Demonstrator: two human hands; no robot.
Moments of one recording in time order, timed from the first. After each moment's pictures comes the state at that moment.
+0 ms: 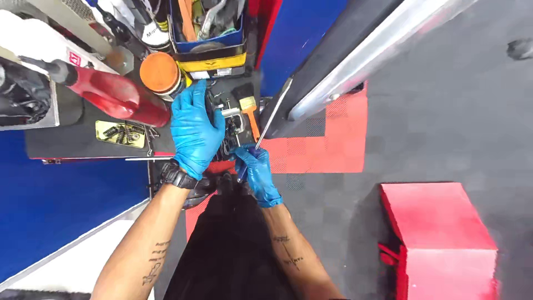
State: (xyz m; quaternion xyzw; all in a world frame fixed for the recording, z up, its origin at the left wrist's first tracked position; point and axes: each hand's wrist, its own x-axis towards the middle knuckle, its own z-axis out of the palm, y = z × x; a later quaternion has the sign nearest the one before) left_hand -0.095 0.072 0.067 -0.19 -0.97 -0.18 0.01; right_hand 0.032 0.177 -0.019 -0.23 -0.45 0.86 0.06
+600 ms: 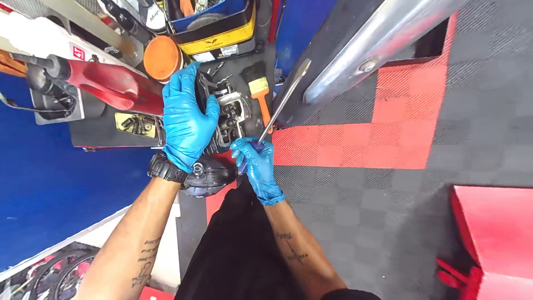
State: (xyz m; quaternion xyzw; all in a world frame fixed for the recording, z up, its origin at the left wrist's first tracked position) left_hand -0.099 0.074 0.068 -0.17 -0.97 -0.16 -0.01; right_hand 0.032 0.165 -0.036 -0.21 -0.37 0.90 0.12
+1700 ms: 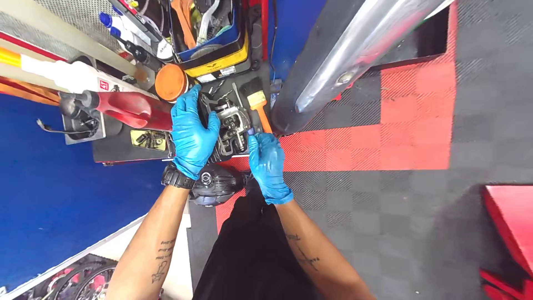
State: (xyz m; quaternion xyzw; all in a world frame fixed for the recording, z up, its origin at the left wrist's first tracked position) left_hand -0.097 0.072 0.065 -0.18 -0.97 -0.16 0.01; right_hand 0.025 0.187 -0.043 -0.25 -0.83 0.47 0.16
